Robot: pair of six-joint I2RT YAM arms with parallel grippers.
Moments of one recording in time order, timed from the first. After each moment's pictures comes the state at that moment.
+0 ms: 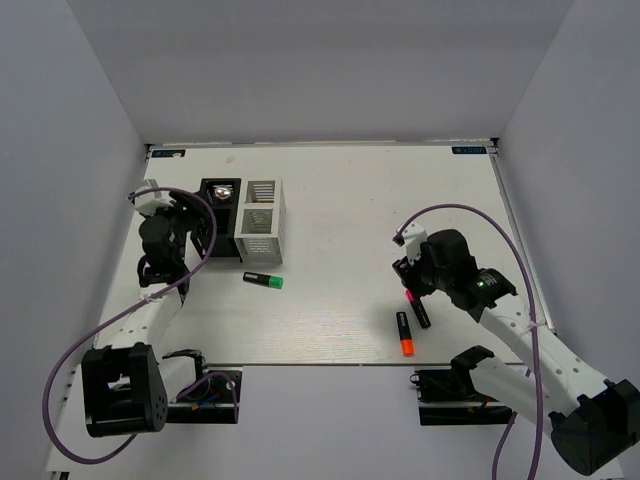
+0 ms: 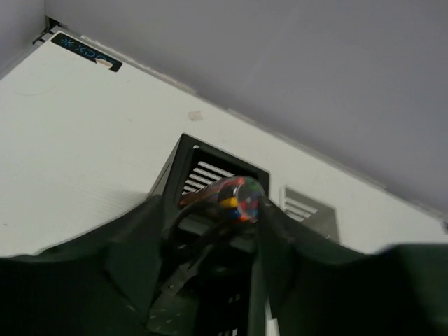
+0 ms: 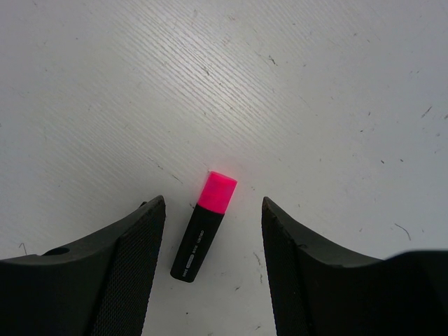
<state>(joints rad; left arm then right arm) 0.08 1.09 0.51 0.57 -0.04 -0.45 0.52 0.87 0.68 -0.58 -0.05 -0.27</state>
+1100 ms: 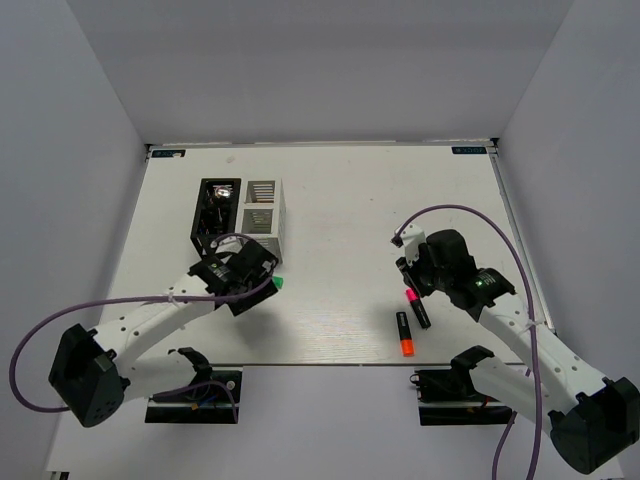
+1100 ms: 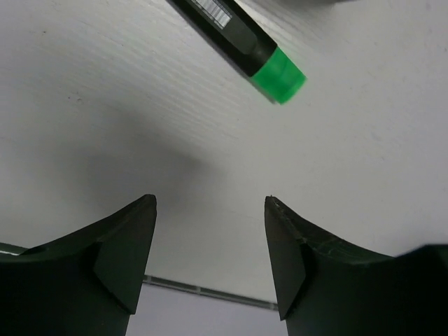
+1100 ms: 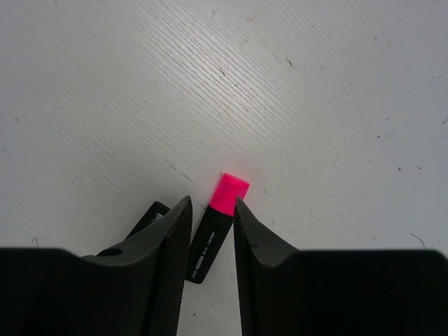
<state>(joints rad) -0.71 1.12 0.79 -0.86 -0.30 -1.15 0.52 0.88 0.67 -0.58 -0.09 -0.27</state>
